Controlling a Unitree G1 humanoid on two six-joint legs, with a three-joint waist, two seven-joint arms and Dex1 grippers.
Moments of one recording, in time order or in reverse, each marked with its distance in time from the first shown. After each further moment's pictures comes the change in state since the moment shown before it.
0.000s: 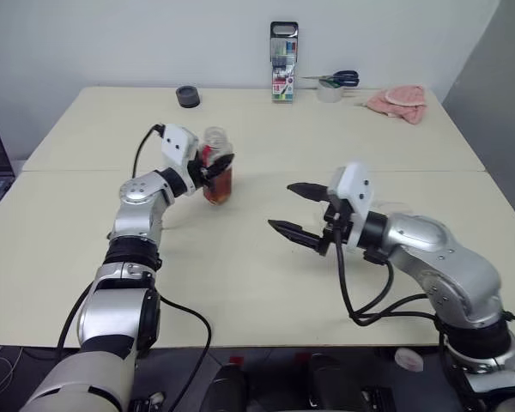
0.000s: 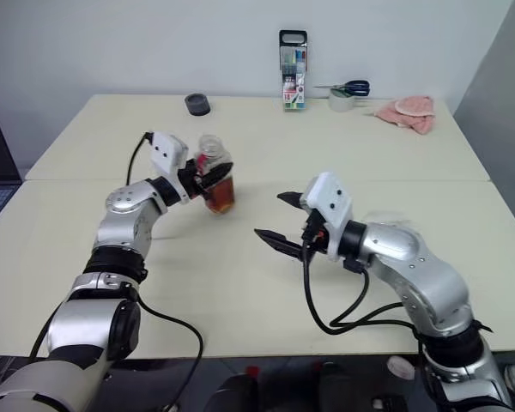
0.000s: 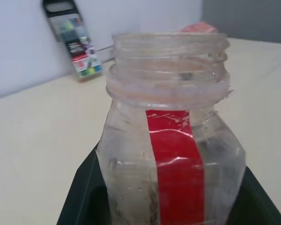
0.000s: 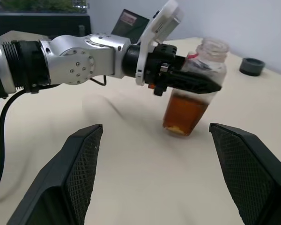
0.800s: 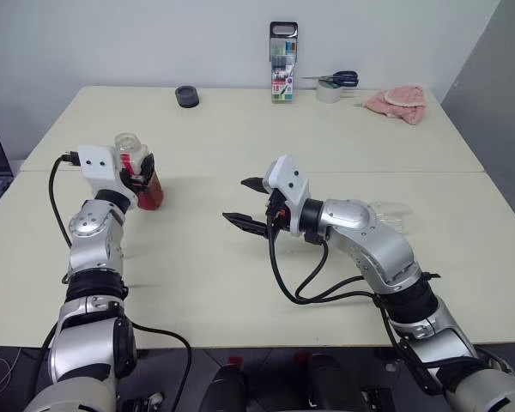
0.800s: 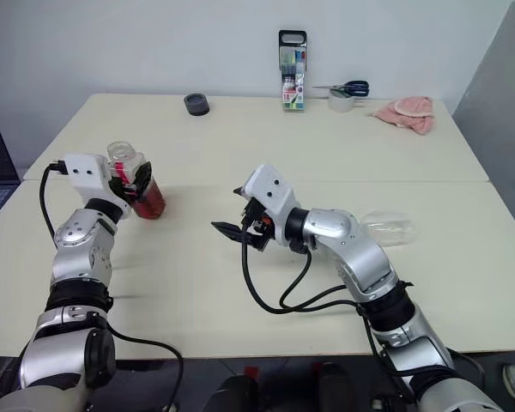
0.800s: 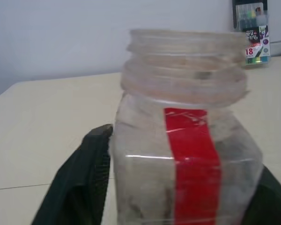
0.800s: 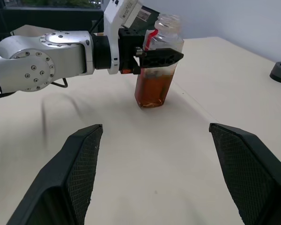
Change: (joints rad) left arm 0.193 0.058 0.174 -0.107 -0.059 -0.007 0.325; right arm -0.146 0.192 0.139 0.291 -0.191 -0.122 0.051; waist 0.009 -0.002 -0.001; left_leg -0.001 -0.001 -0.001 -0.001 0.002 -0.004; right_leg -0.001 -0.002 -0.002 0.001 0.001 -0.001
